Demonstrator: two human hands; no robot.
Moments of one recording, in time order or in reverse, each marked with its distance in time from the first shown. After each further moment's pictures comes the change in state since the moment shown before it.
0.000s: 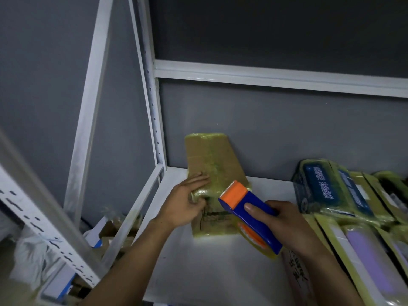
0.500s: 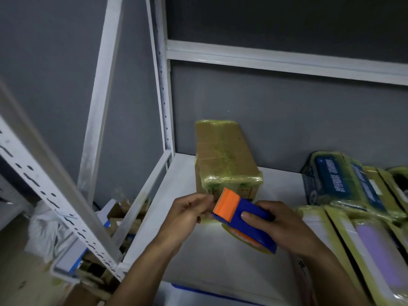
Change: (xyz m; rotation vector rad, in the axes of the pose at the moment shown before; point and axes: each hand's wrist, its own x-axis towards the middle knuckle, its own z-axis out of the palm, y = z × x) left_hand -0.075 0.050 0.000 -0.550 0.032 -0.433; right_hand -0.013 0.000 0.023 -0.084 -0.263 -0.143
